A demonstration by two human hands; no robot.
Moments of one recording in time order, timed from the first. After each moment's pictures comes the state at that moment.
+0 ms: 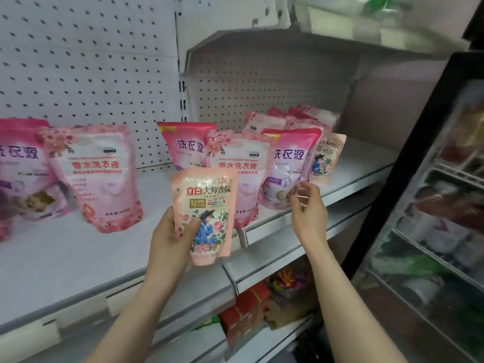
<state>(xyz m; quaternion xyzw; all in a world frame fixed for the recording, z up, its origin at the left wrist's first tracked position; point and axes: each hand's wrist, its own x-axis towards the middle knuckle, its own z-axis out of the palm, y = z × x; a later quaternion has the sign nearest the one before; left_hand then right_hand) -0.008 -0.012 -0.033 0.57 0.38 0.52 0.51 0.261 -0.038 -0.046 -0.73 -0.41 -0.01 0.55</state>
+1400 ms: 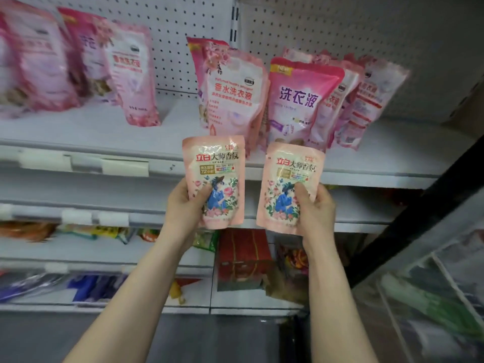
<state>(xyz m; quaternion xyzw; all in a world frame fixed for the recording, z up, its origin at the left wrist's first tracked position) 0.121 -0.127 -0.083 0.36 0.50 0.61 0.50 0.338 -0.103 -0.088 -0.55 -0.40 0.39 0.62</state>
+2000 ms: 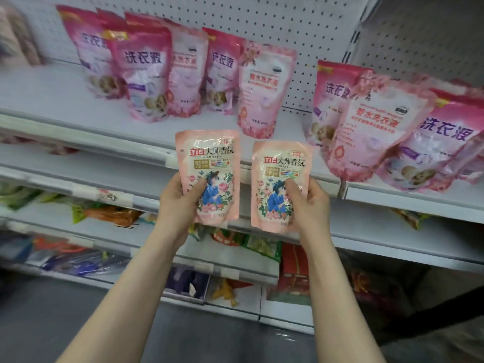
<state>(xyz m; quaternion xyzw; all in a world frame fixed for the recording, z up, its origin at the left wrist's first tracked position) -0.135 -0.167 -0.082 0.31 0.52 0.66 0.45 0.079 -0.114 -0.075 -0.50 -0.53 0.42 0.54</state>
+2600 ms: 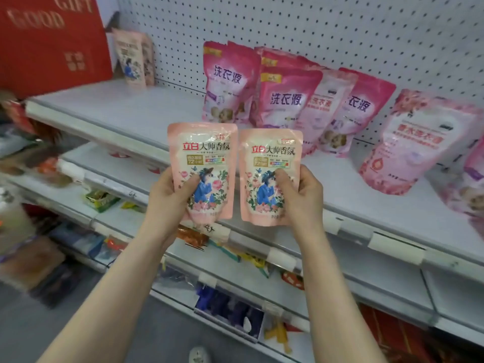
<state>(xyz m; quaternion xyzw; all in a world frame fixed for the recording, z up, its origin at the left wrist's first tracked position) -0.415 -0.176 -0.062 0.28 0.53 0.71 0.36 -0.226 -0.076 -0.047 -0.41 -0.62 0.44 0.51</state>
